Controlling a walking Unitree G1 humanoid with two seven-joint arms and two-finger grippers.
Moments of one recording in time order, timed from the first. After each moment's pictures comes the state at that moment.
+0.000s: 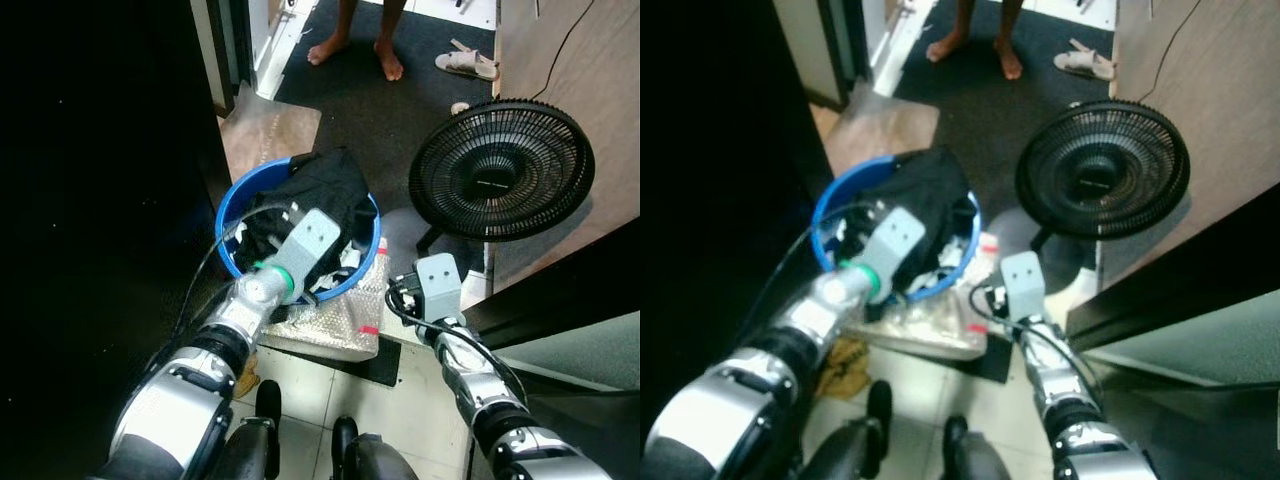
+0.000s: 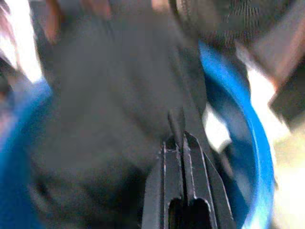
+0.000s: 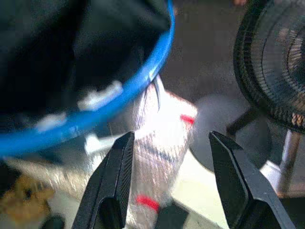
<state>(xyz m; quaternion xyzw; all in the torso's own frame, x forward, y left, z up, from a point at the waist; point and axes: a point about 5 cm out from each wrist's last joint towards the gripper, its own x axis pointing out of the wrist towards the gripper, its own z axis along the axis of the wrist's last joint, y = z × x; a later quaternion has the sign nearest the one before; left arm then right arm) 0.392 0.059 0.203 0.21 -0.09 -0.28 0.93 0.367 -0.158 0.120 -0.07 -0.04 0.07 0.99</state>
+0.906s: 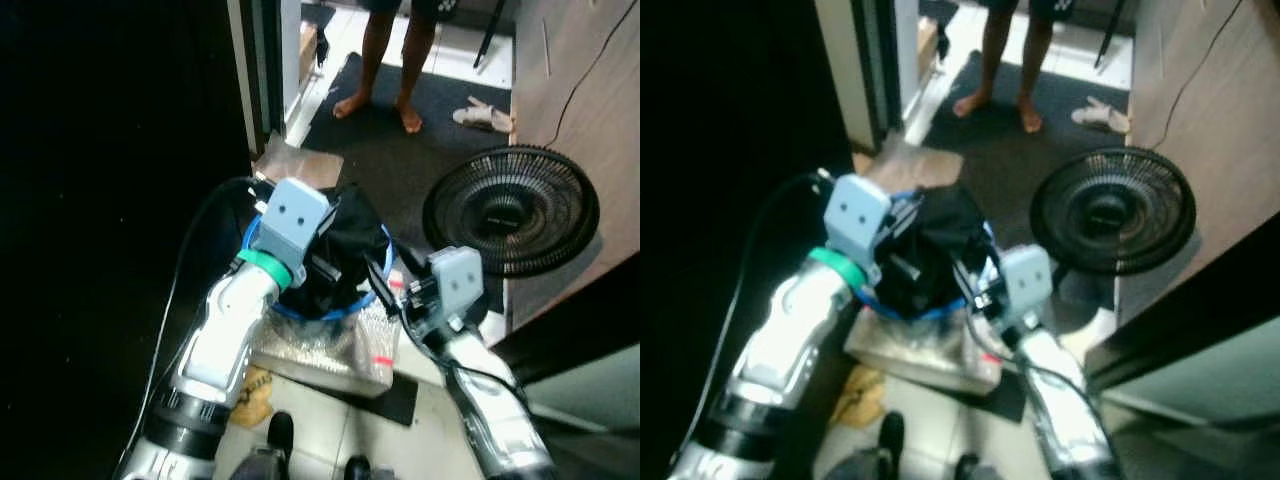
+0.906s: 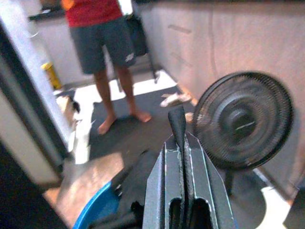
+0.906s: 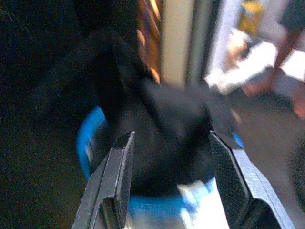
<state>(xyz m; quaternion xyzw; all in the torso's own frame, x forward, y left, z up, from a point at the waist) 0.327 0.066 0.241 0.10 -0.20 -0.27 0.94 0.296 -0.149 0.140 -0.05 -0.11 0.24 0.96</state>
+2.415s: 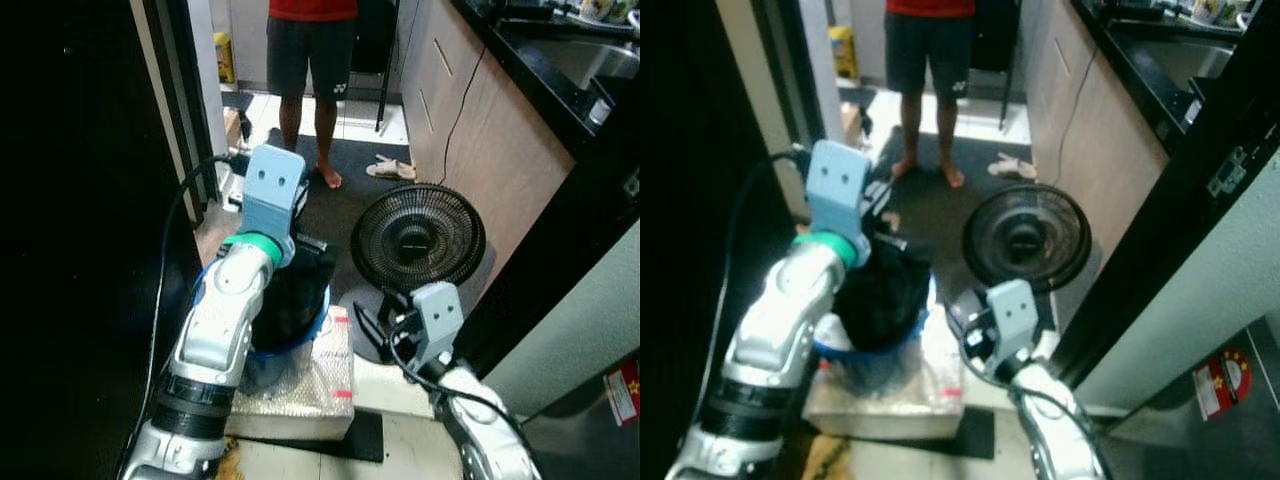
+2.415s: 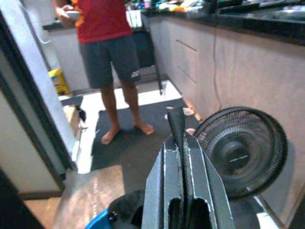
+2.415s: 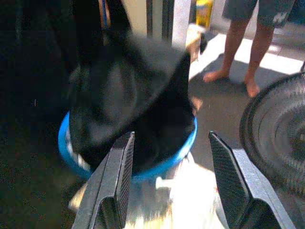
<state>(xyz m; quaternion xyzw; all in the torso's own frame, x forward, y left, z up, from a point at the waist) 0.348 0.076 0.258 0.06 -0.12 -0.15 0.98 0.295 -0.130 0.105 -0.03 -0.02 0.24 0.97</state>
